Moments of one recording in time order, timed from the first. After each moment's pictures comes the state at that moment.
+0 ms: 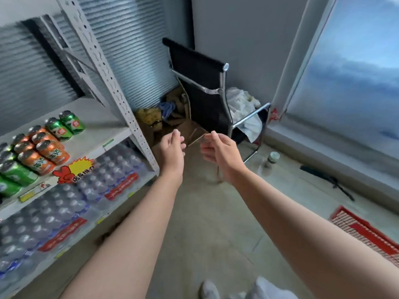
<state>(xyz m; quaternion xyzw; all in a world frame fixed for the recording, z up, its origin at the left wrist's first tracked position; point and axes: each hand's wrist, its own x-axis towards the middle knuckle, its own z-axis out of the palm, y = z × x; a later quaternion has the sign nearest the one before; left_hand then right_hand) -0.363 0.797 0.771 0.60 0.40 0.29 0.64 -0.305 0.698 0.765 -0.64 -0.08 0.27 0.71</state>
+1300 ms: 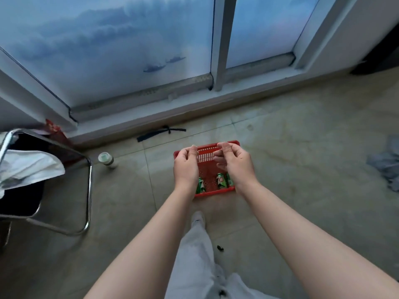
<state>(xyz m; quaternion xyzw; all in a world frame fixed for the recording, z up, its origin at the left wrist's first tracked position) -0.157 0.183 0.625 0.74 0.09 -0.23 0.62 -0.213 0.076 0.629 -0.60 0.36 -0.09 0.71</state>
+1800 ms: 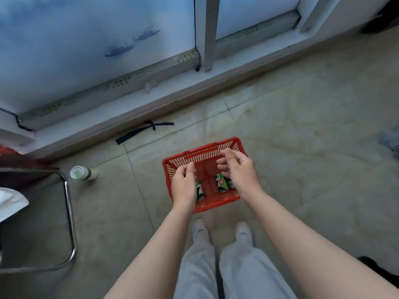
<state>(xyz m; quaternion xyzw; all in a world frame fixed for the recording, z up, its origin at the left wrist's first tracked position) -0.024 0.108 0.481 0.78 0.13 -0.30 0.53 -0.083 -0.011 0.500 -0.57 0.47 -0.06 0.67</state>
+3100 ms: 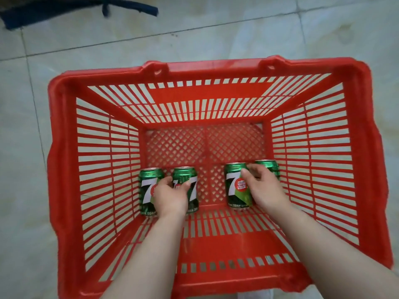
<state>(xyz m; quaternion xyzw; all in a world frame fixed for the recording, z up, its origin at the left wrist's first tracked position) -0.036 0.079 -0.090 0.78 0.35 -0.35 0.38 -0.100 -0.100 -0.086 -0.72 0.47 0.23 0.46</state>
